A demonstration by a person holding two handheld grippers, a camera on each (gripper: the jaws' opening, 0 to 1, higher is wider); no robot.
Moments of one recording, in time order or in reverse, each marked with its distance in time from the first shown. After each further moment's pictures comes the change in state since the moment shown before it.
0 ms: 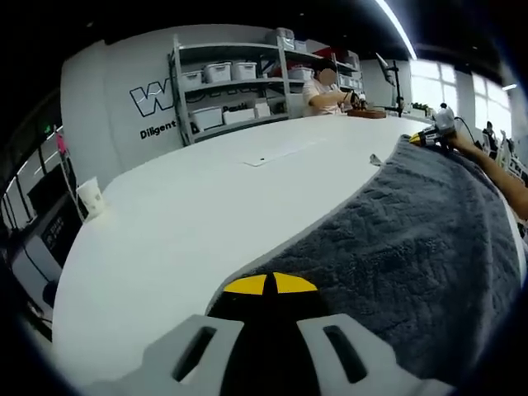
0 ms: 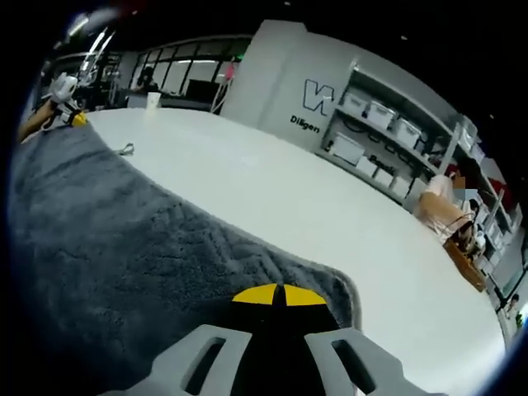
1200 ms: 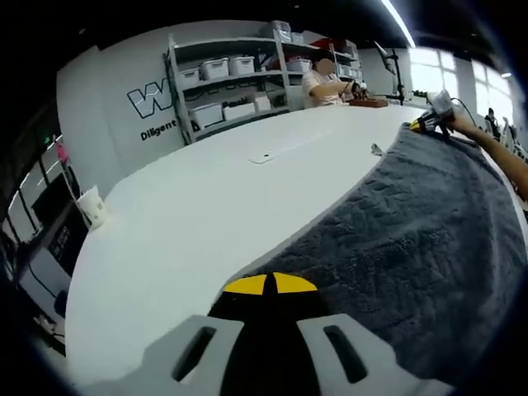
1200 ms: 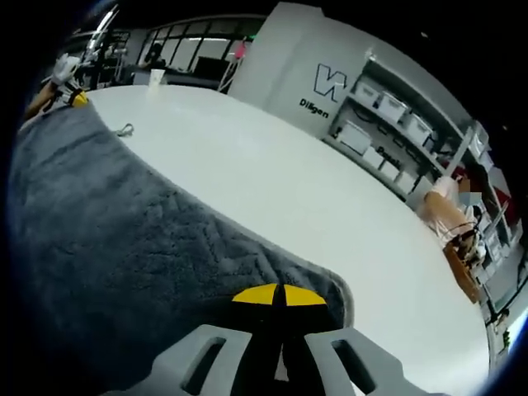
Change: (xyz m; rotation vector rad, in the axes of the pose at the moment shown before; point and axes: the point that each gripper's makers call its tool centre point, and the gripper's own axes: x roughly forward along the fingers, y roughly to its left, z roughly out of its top) left arm 0.011 0.007 0.005 0.077 0.044 0.038; right arm 0.019 -0.015 0.002 -0.038 0.087 0.018
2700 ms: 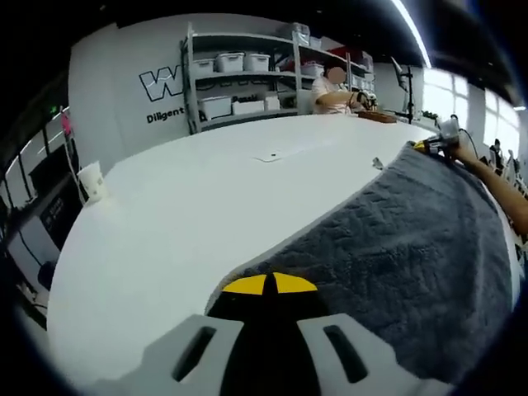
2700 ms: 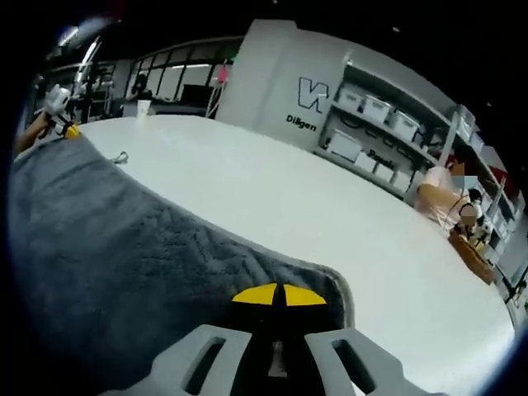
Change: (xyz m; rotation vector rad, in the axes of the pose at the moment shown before) left arm -0.007 0.001 -0.004 -0.148 -0.003 -0.034; right arm 0.000 -0.010 -0.001 0.129 -0.144 0.005
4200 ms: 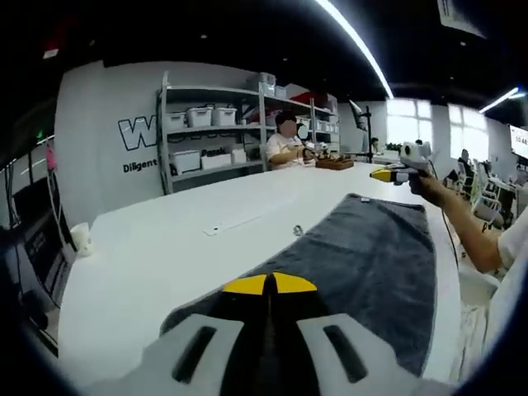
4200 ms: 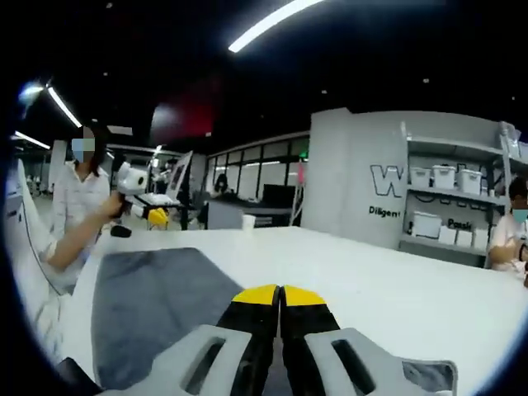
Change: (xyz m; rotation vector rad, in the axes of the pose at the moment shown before) left arm -0.117 -0.107 0.081 0.052 -0.277 -0.150; right arm -0.131 0.178 0.172 0.046 -0.492 0.476
